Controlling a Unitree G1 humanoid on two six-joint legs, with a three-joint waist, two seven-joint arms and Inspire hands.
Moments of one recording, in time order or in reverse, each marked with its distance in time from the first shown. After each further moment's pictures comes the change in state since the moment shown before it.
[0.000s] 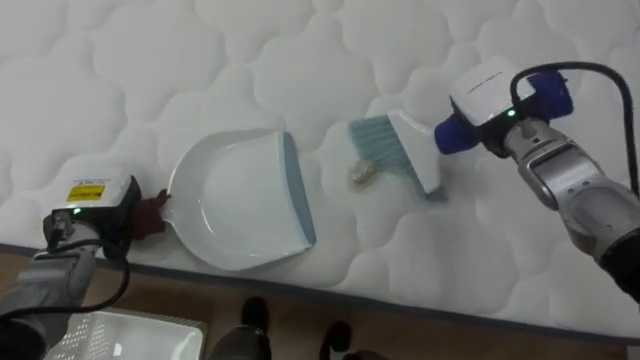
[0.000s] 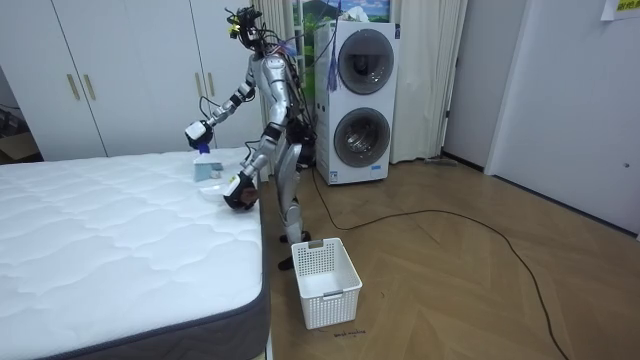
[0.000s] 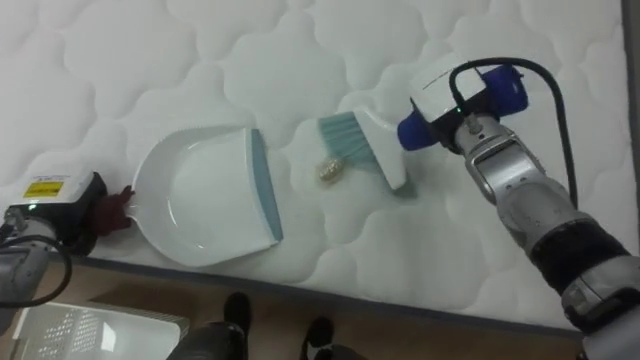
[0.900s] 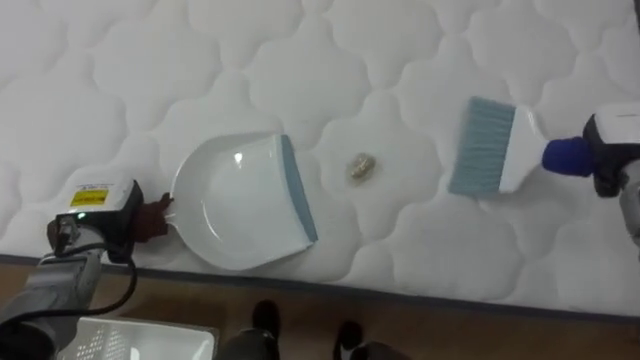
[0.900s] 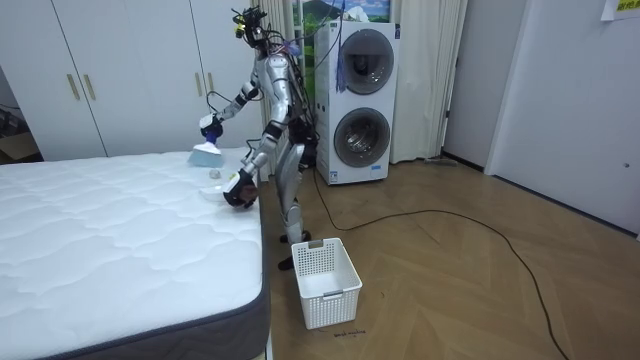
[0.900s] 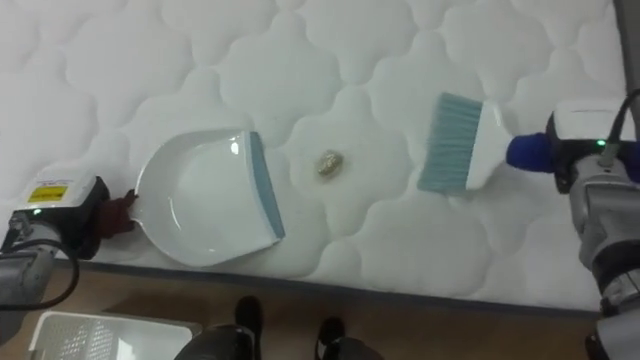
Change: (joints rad) left arm 0.011 -0.010 -0.002 -0.003 0.001 0.036 0.021; right arm -0.049 -0.023 -0.178 0.545 0.246 -0.030 -0.230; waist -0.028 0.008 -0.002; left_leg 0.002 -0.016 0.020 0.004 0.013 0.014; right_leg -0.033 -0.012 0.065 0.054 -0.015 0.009
